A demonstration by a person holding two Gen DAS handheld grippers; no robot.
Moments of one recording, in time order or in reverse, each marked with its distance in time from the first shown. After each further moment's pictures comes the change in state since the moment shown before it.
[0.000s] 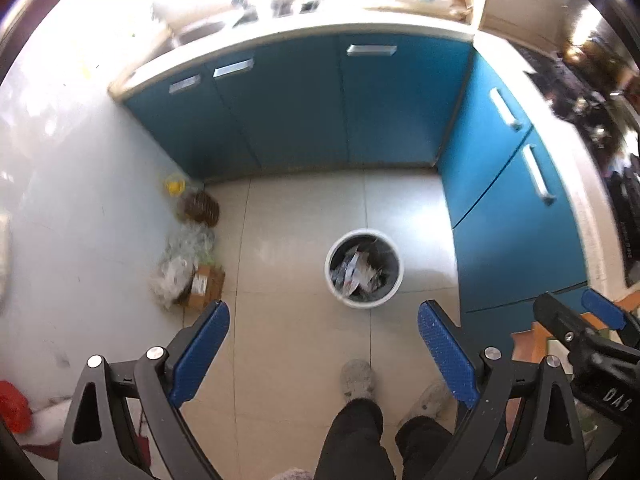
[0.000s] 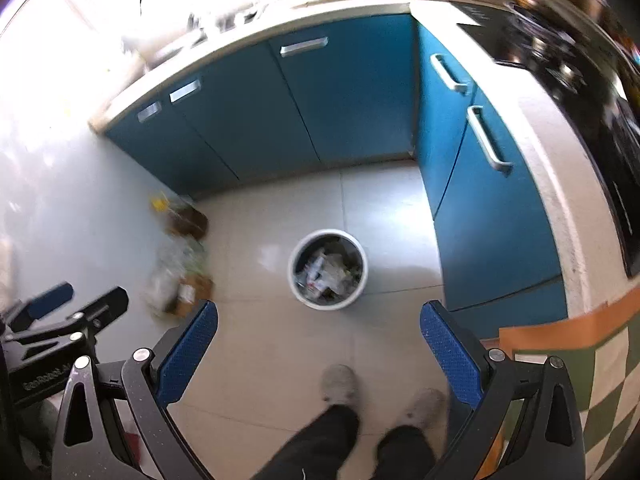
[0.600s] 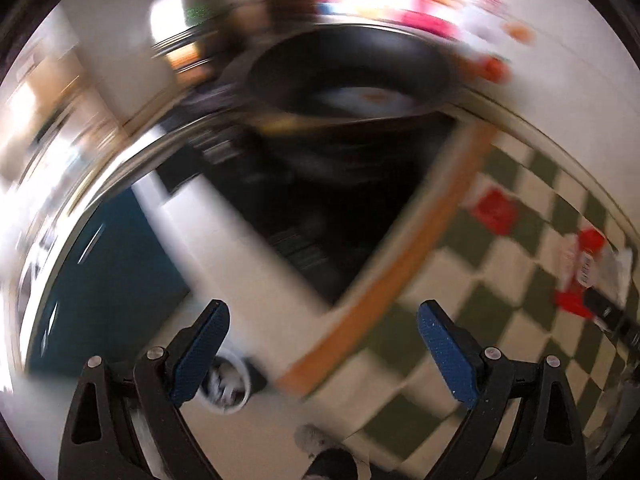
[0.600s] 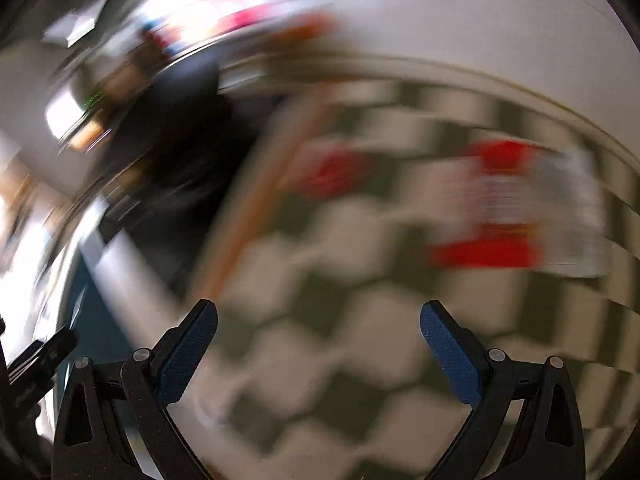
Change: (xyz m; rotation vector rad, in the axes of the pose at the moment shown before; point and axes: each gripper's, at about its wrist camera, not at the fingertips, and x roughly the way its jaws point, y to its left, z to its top) left arm -0.117 -0.495 -0.036 0.823 -0.162 -0.335; right arm -0.269 -0.451 -0.175 1.028 -0.320 -0.499
